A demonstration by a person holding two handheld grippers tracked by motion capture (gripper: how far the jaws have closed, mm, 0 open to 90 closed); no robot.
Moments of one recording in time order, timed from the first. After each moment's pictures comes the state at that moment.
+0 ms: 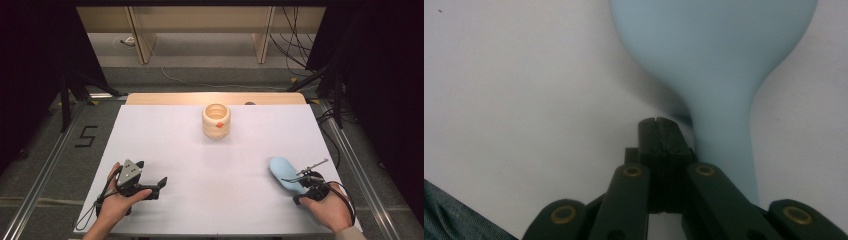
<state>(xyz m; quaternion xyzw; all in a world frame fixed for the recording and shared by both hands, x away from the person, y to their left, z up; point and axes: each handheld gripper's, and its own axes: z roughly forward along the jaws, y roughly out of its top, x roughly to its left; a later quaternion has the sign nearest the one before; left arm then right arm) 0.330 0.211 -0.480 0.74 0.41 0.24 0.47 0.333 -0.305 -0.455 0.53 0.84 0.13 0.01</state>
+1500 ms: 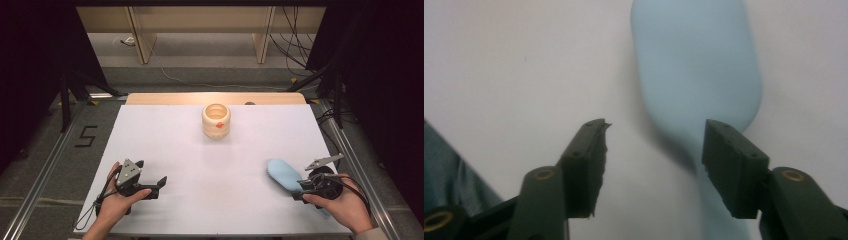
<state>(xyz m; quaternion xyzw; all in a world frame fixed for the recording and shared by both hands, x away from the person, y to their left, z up) 0.331 0.213 -0.479 0.74 0.41 0.24 0.47 0.328 -0.317 -0.419 0.44 0.86 0.24 0.06</state>
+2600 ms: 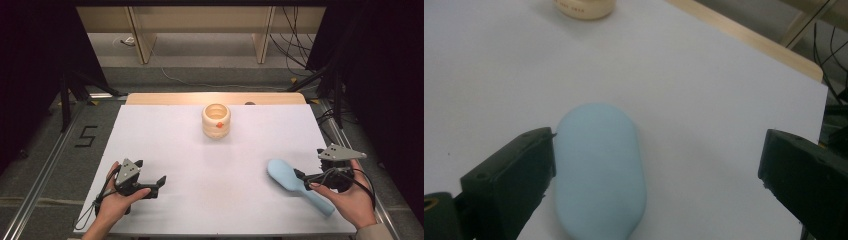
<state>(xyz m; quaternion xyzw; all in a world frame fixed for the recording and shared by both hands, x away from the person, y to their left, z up) 0.332 0.214 -0.478 0.74 0.42 0.24 0.47 0.336 -0.330 -0.392 0.38 0.82 0.34 0.26</state>
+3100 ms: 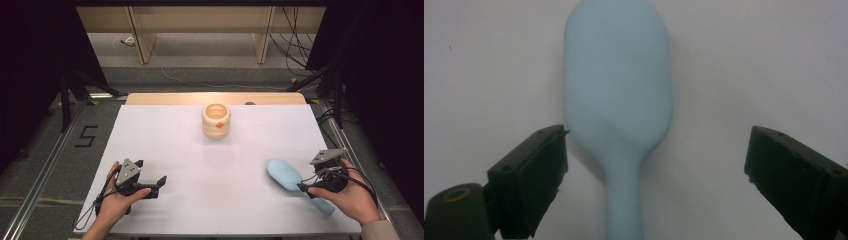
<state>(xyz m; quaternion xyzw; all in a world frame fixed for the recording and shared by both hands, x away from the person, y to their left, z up) 0.332 0.213 -0.479 0.74 0.42 0.24 0.47 0.346 -0.333 -0.412 0.38 0.89 0.20 0.15</state>
